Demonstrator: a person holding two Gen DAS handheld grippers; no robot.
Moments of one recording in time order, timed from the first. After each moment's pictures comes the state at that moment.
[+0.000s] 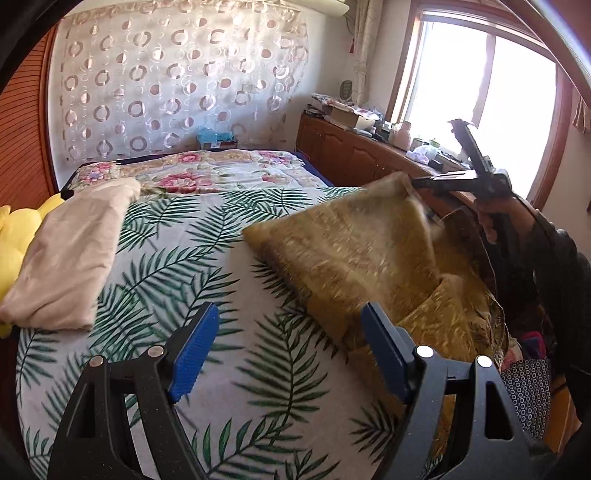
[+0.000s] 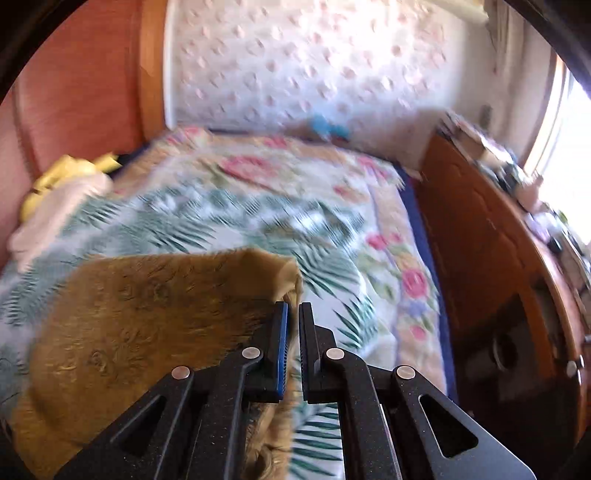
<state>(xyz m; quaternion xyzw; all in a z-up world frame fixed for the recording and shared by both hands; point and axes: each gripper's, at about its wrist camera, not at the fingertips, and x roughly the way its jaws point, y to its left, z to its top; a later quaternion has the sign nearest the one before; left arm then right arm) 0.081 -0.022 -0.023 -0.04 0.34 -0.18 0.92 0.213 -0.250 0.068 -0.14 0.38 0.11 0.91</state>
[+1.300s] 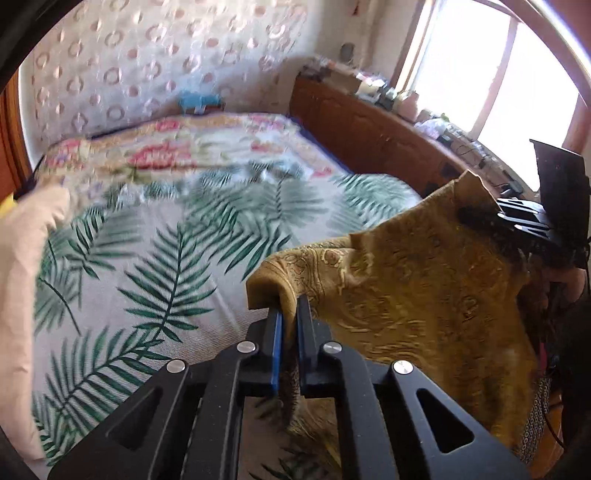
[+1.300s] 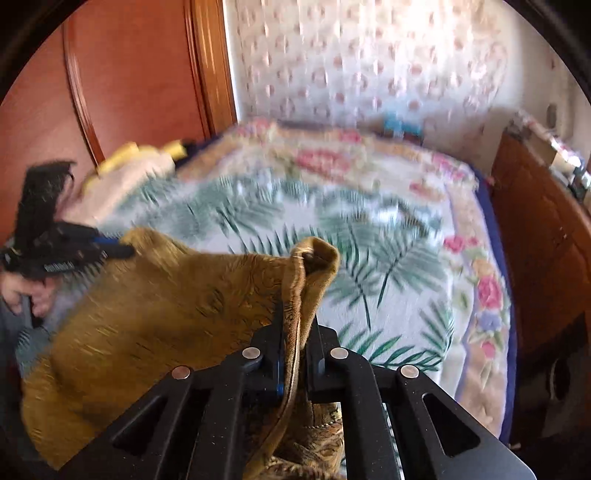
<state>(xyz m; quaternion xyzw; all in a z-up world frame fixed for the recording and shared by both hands) 0.208 -0.065 -0.032 -0.04 0.40 -0.21 0.89 0.210 -0.269 0.060 -0.10 0.34 0.28 0.89</state>
